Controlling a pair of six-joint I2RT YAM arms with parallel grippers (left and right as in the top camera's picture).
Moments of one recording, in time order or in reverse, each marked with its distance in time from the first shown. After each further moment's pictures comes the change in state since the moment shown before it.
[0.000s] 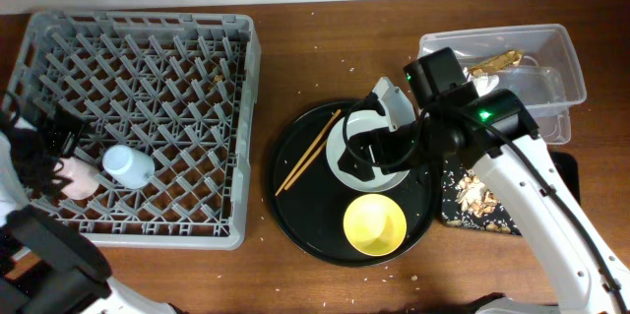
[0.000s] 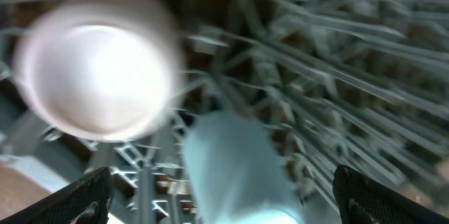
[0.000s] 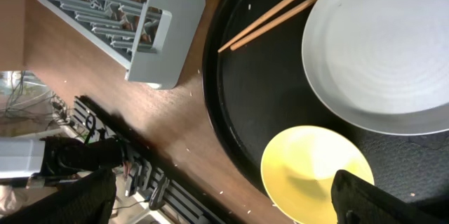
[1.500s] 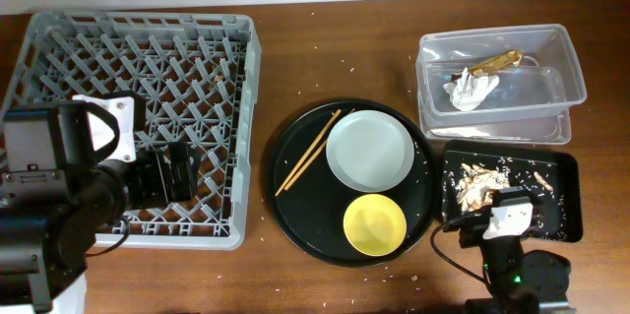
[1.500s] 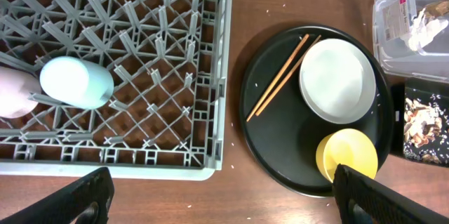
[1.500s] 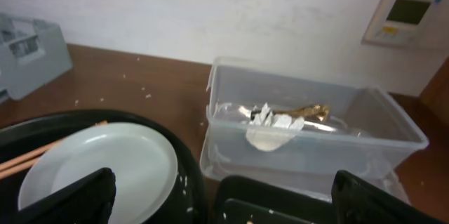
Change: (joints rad) left arm -0.627 -0.723 0.069 -0.305 -0.092 0.306; right arm -0.378 -1.441 -1.194 0.811 0.458 -0.286
